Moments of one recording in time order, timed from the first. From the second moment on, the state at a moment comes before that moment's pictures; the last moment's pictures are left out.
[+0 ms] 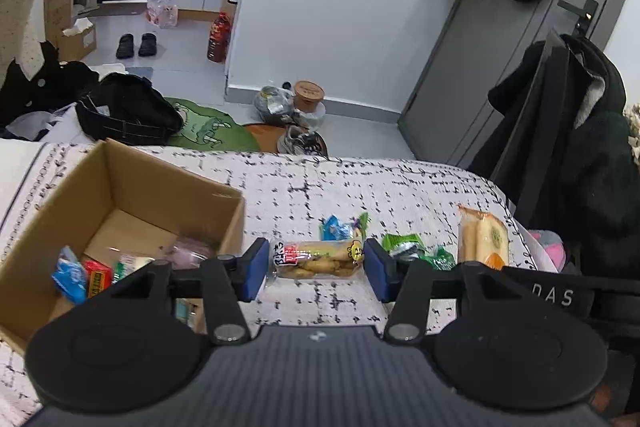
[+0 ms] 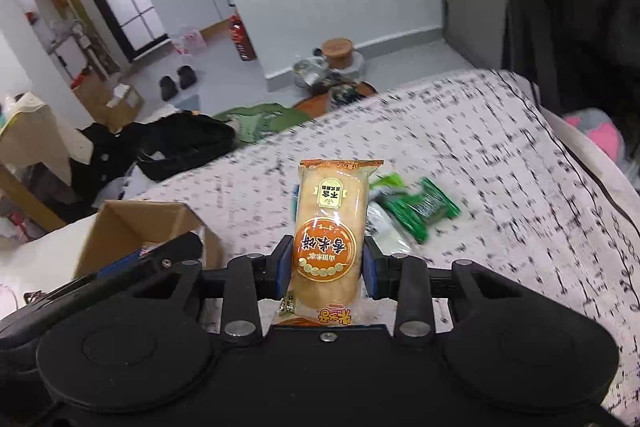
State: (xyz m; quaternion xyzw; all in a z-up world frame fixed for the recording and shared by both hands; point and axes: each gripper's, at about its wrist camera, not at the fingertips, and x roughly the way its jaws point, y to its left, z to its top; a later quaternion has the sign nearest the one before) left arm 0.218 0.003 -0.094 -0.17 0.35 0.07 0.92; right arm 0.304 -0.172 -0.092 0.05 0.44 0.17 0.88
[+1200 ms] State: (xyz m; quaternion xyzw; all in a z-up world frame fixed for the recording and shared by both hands) left arm 0.173 0.125 -0.113 -0.18 0.34 0.18 0.90; right arm 0.282 -0.068 -0.106 0.10 0.42 0.28 0.86
